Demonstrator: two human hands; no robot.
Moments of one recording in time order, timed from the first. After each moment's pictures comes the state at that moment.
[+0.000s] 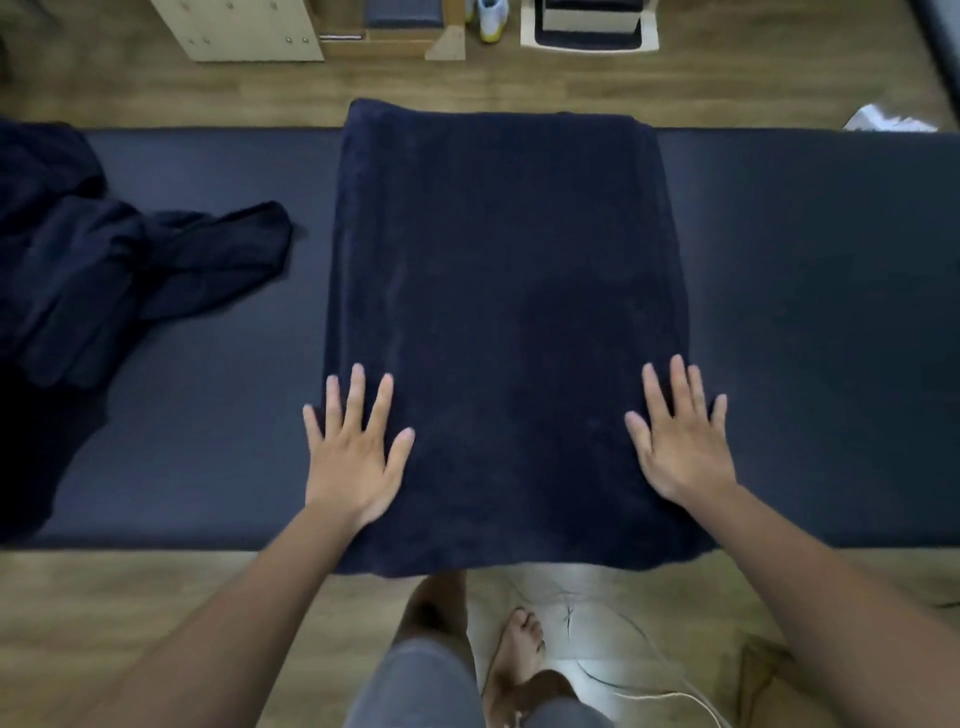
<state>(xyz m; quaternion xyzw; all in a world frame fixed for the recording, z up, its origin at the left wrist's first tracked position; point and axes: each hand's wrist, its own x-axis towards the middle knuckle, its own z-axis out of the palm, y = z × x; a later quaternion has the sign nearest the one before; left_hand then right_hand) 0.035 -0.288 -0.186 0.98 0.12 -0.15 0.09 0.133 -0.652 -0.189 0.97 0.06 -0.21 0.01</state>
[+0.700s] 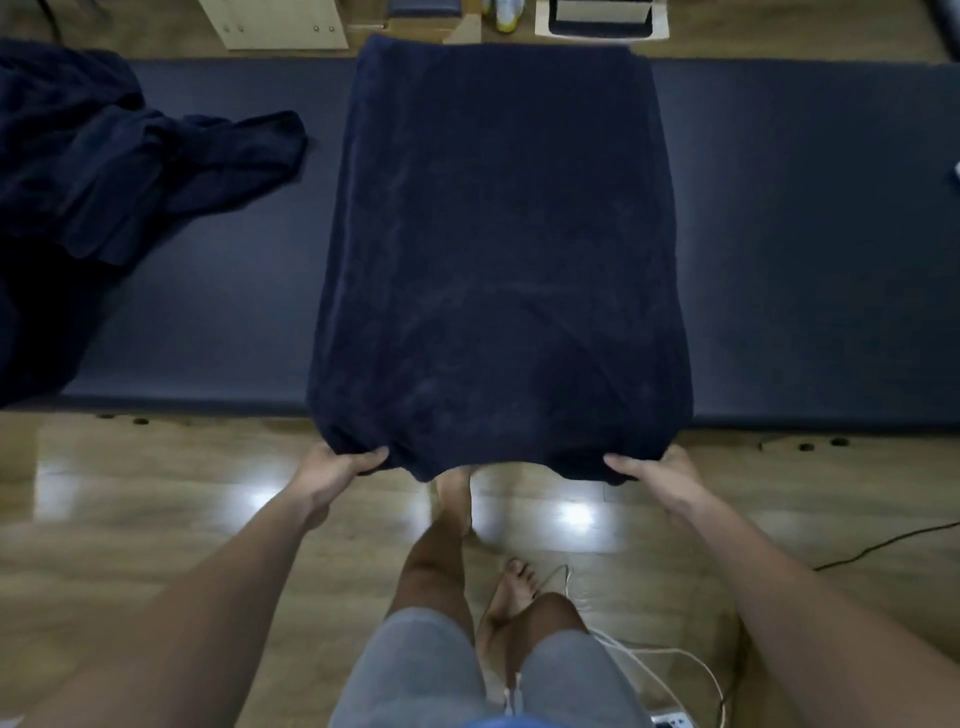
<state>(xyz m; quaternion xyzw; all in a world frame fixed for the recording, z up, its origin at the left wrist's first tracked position) -0.114 -0.309 -0.215 0.67 0.42 -0.20 0.58 -0.025 -0.683 -0.198 0.75 -0.25 -0.34 -0.51</state>
